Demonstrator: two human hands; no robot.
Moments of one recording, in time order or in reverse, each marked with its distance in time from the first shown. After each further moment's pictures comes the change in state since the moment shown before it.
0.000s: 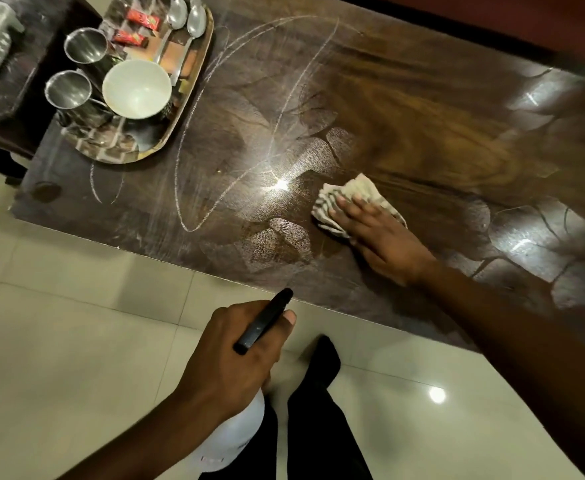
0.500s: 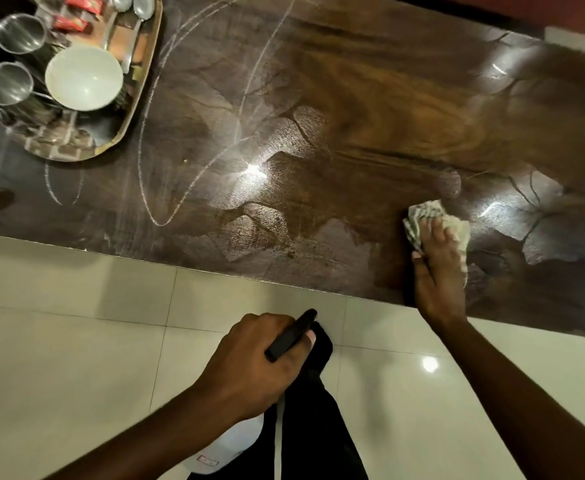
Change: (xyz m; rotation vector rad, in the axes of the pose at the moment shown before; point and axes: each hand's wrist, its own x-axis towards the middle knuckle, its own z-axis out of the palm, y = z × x) left_hand -0.005 -0.001 0.033 0.292 -0.278 -0.011; right_hand -0.132 -0.006 0.056 0.306 0.511 0.744
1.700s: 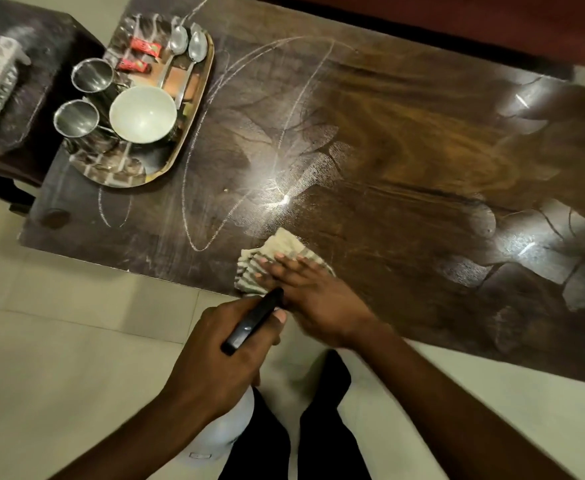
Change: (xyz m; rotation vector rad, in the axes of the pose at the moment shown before) left_hand 0.004 -0.027 -0.068 -0.325 0.284 0.034; right_hand 0.013 -0.169 0.096 -0.196 -0.550 -0.864
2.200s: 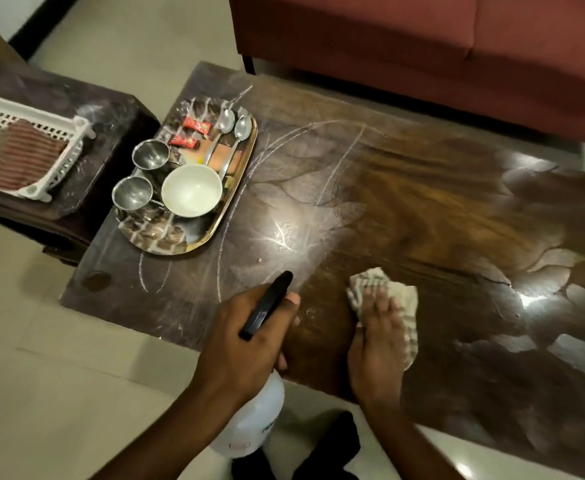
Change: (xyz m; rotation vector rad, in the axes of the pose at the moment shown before) left_hand 0.075 0.062 -0.049 -0.180 0.138 0.051; right_hand 0.021 0.003 -0.005 0.149 0.508 0.840
